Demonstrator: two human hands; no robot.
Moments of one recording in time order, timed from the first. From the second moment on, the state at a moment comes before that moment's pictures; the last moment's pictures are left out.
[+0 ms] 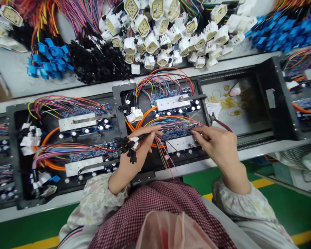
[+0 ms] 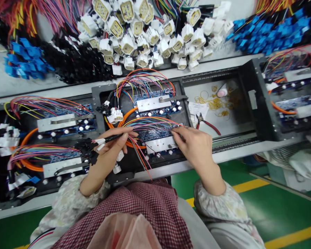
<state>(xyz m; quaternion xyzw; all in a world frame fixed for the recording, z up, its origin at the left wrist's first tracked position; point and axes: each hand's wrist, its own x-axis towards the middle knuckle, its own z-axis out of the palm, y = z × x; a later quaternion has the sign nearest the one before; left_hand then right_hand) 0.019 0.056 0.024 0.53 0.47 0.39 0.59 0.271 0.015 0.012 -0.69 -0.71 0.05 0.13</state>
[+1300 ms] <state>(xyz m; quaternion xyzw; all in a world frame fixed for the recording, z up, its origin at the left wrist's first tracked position) 0.020 0.056 0.024 0.53 0.47 0.40 0.59 0.272 0.021 0.019 -0.70 -0.68 0.16 0.15</state>
